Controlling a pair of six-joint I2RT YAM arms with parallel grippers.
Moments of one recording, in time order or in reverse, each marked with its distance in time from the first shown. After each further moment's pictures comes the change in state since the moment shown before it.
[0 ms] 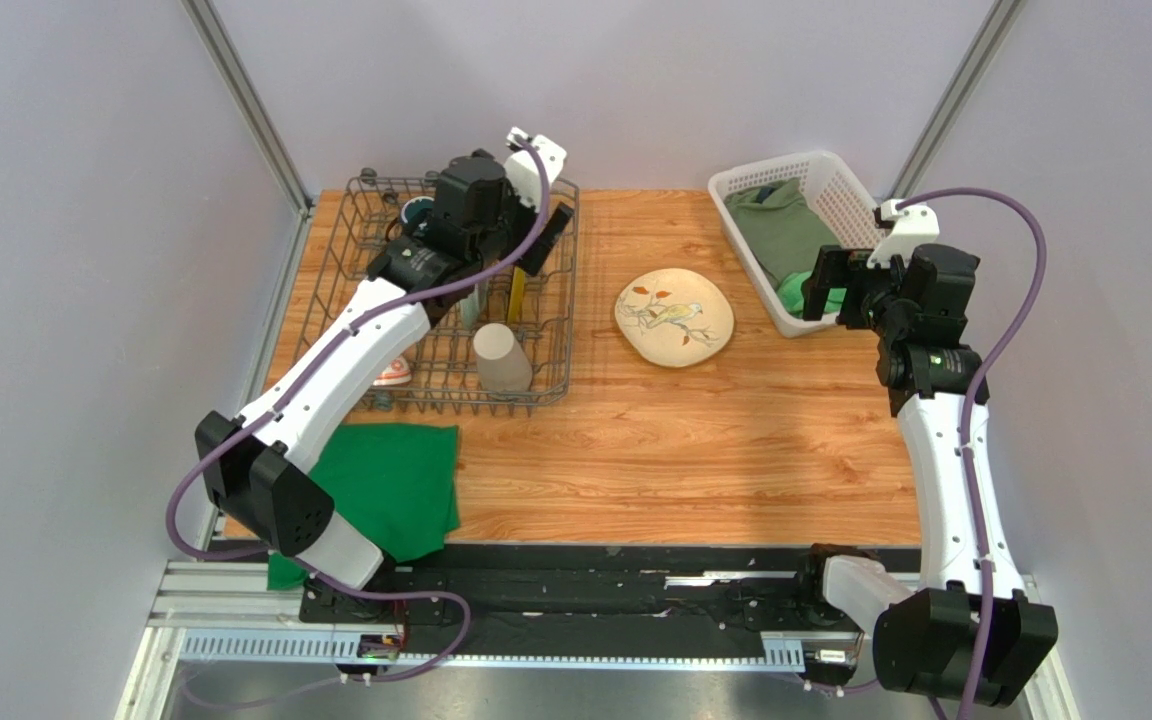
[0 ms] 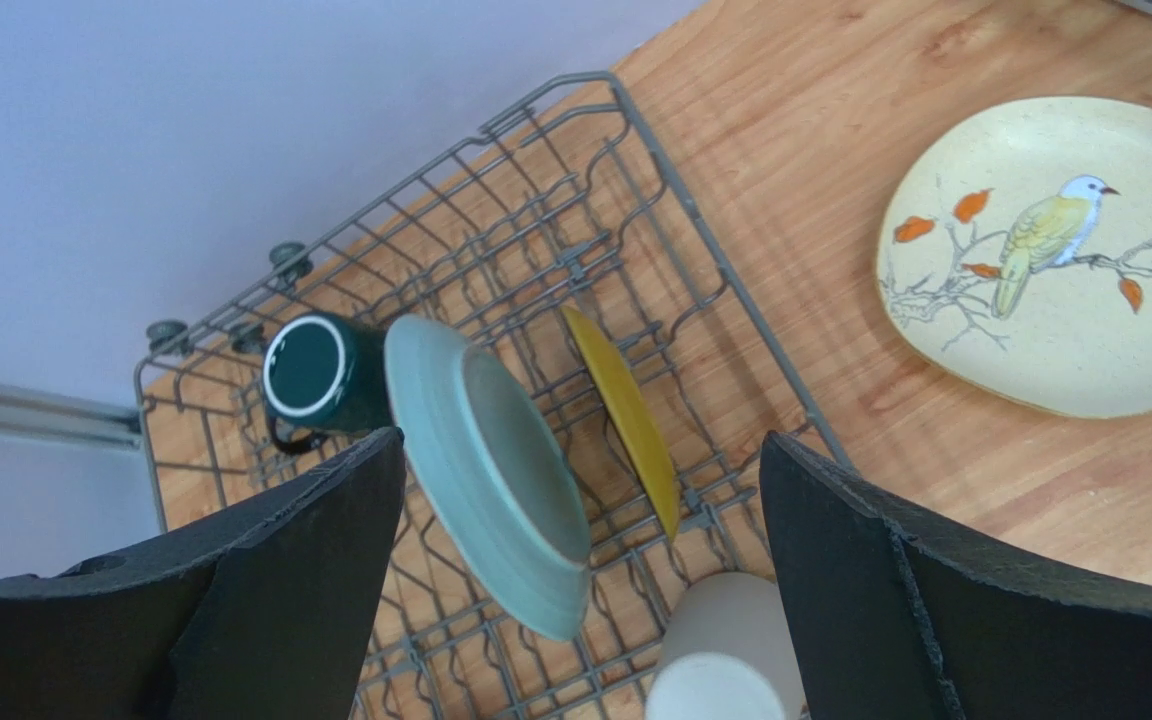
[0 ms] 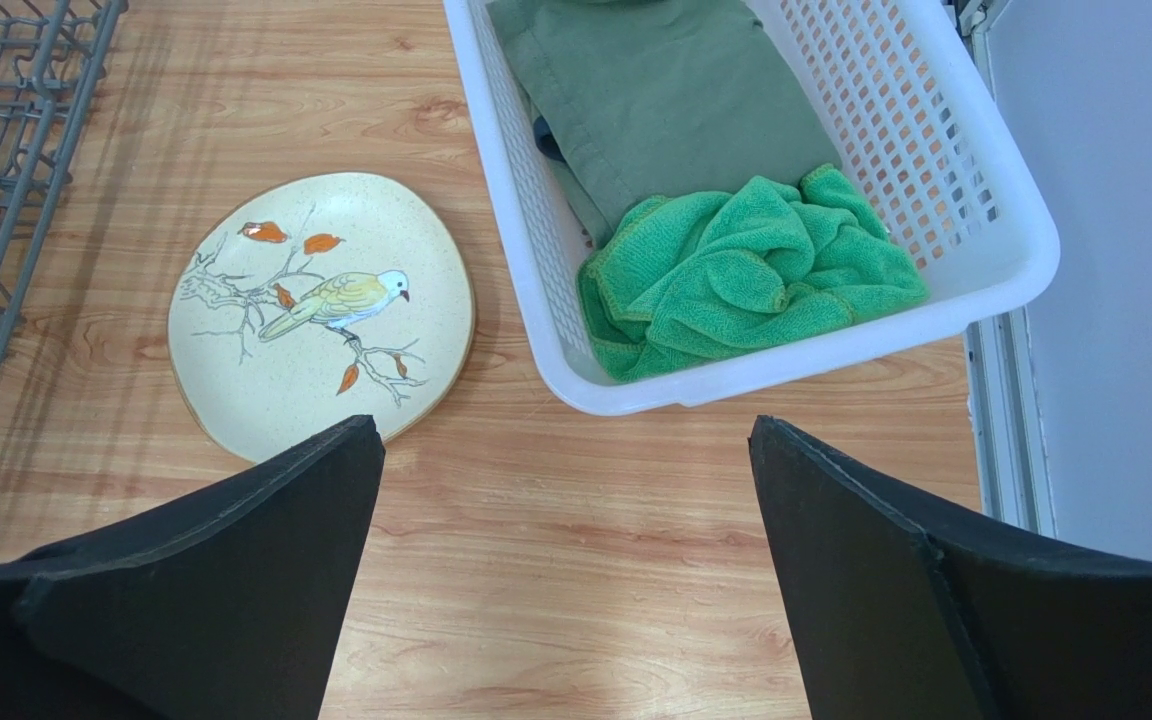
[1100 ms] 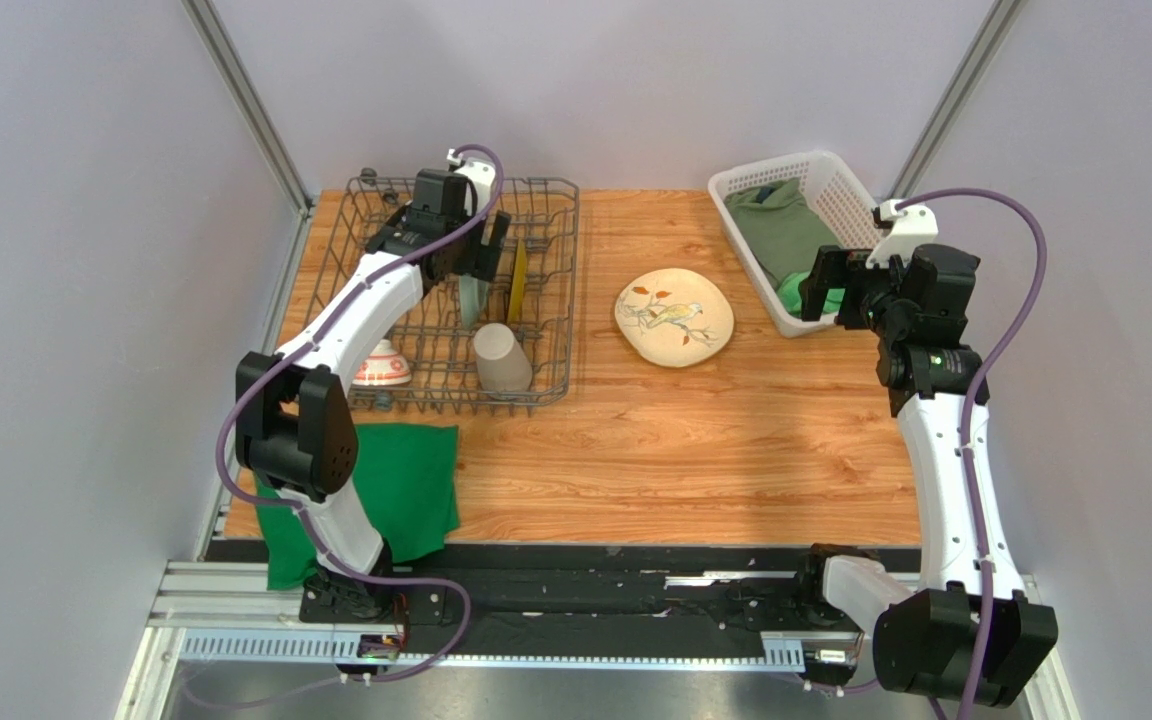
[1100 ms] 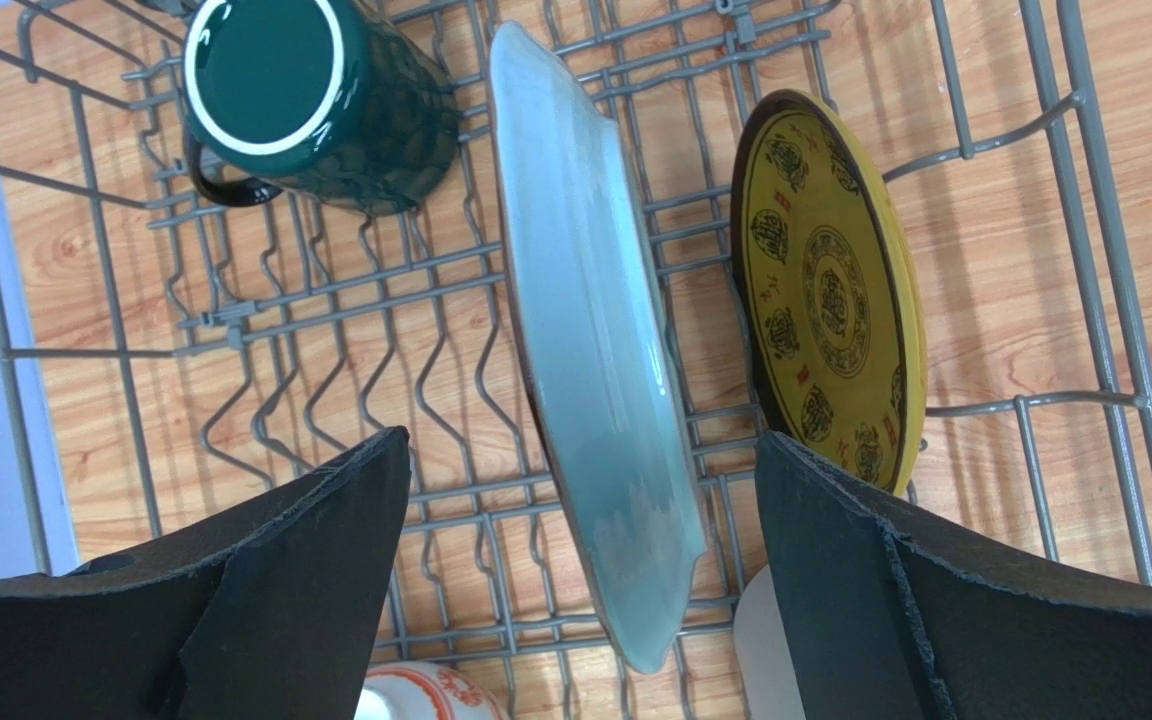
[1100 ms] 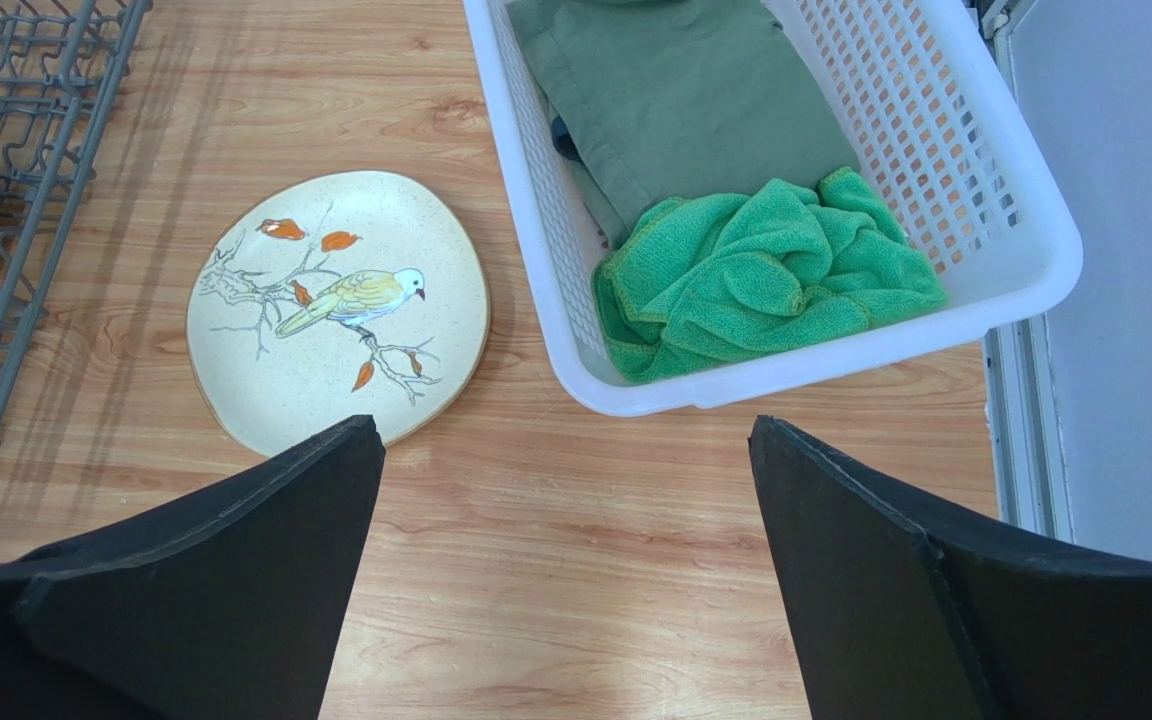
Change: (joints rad) left arm 0.272 0.192 -0.084 -0.003 0.035 -0.174; right arm 0.000 -0.002 0.000 0.000 -0.025 0.005
